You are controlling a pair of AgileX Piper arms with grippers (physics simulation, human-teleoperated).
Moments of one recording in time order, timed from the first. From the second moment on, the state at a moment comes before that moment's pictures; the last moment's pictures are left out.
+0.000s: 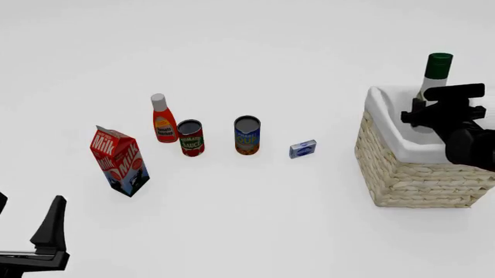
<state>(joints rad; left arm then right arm) 0.01 0.17 0.00 -0.28 0.18 -0.24 1.75 -1.01 -0.42 -0.24</state>
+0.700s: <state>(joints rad) 0.02 0.14 0.00 -0.24 0.18 -0.23 1.75 -1.02 -0.42 -0.23</state>
